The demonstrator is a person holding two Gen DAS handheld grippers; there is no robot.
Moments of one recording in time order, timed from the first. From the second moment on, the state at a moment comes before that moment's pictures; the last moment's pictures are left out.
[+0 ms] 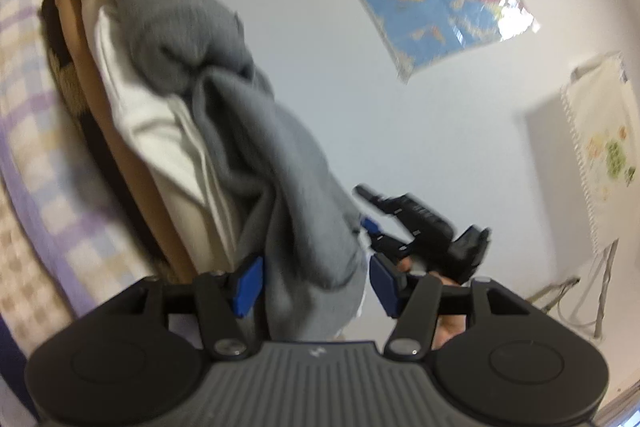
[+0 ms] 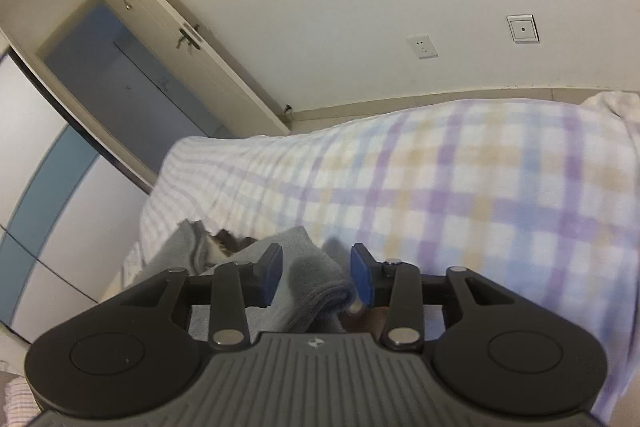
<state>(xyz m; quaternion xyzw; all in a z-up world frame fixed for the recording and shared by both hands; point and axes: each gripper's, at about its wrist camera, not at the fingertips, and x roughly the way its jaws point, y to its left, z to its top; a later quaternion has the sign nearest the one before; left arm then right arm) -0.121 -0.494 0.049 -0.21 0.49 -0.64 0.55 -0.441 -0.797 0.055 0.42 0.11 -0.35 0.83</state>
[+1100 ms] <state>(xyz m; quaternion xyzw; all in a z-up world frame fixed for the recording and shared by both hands) -0.159 -0.462 0.046 -0.17 0.46 -0.63 0.60 -0.416 -0.674 0.085 0.25 0.13 -0.37 0.89</state>
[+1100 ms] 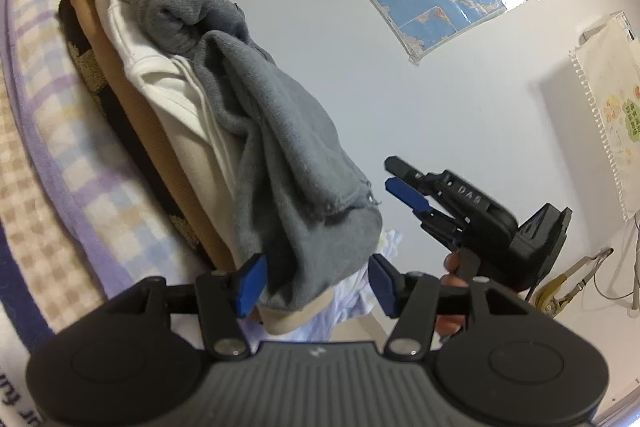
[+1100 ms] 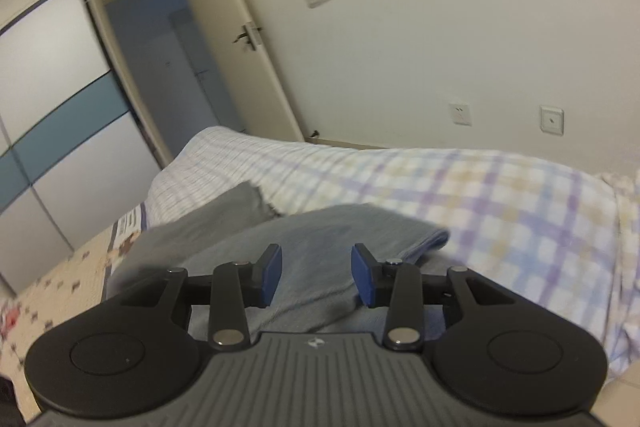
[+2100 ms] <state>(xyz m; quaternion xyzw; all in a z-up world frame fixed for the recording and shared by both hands) -0.164 -0.523 0.073 -0.09 0.41 -0.68 0.60 -0.488 -0.726 0.020 0.49 0.02 -0.42 0.77</state>
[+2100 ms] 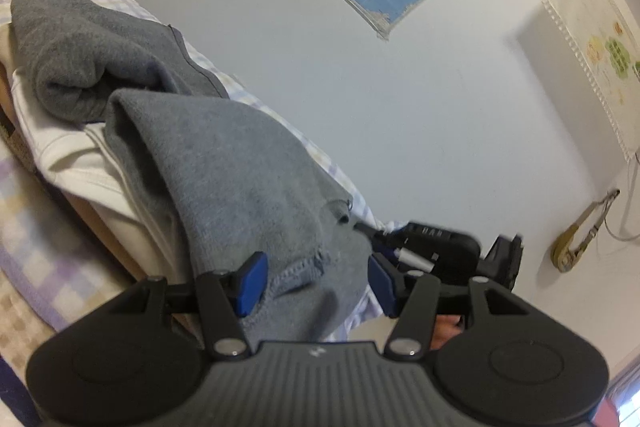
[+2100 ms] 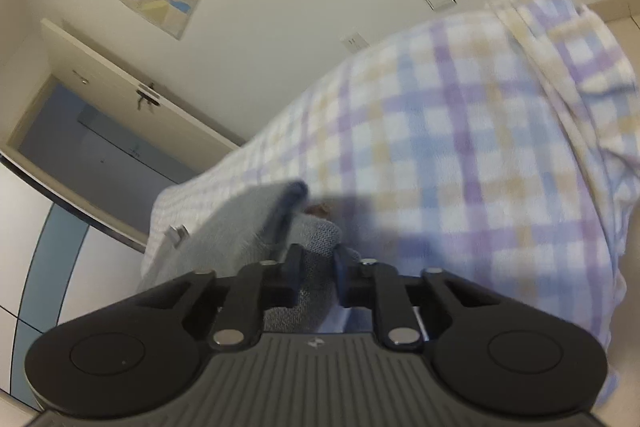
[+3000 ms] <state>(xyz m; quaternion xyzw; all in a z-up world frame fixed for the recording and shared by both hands) -0.185 -0.528 0.083 -0.02 0.40 -0.67 0.63 -0.425 -0.700 0.058 0.27 0.09 -0.46 0.84</state>
